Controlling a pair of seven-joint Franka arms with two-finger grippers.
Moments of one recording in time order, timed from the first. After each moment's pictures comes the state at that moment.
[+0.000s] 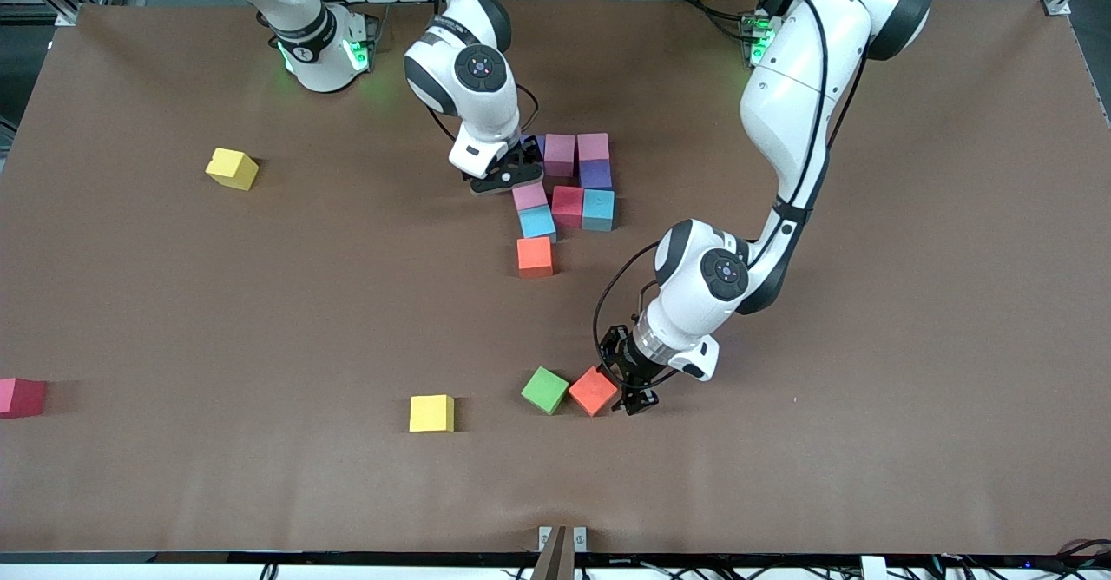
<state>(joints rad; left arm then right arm) -0.47 0.95 -0.07 -1.28 -0.28 2.67 -2.17 0.65 0.30 0.23 -2.20 -0.03 2.43 0.64</state>
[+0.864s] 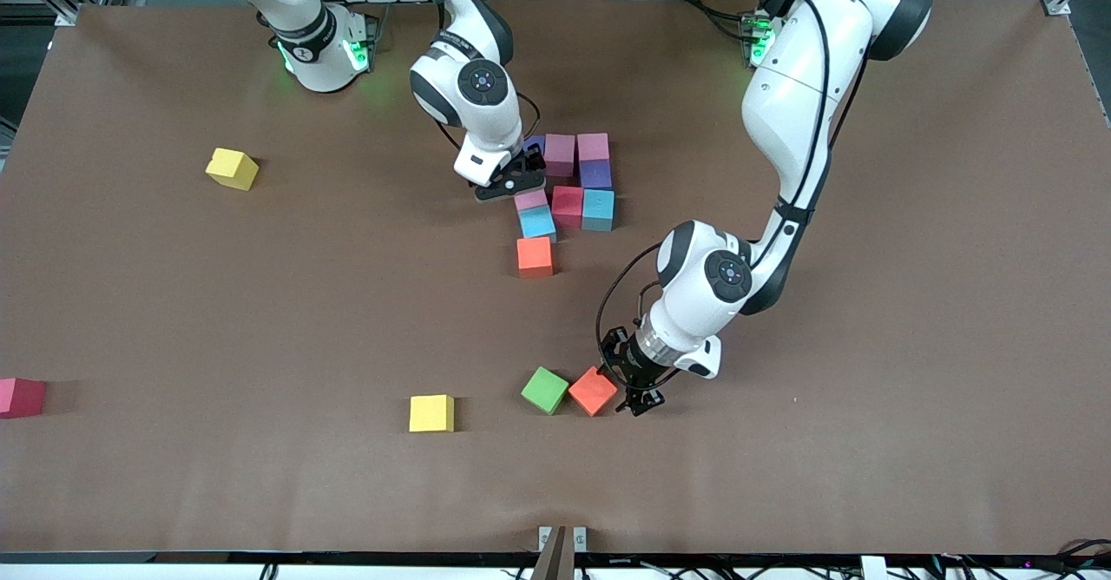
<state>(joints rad) -0.47 0.95 -0.07 -1.29 -0.29 2.68 -2.29 0.65 0.36 0.23 -2.20 -0.03 2.50 0.65</state>
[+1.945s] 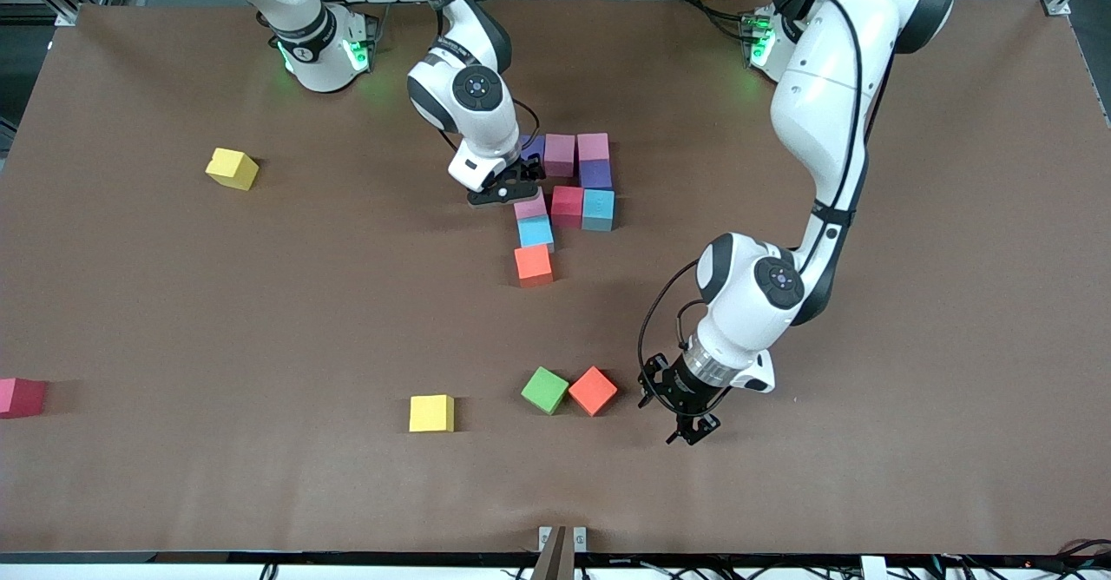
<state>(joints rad) -0.43 0.88 -0.01 -1.28 -0.29 2.71 -2.36 0.65 0.37 0.21 -2.20 -0.03 2.53 0.74</state>
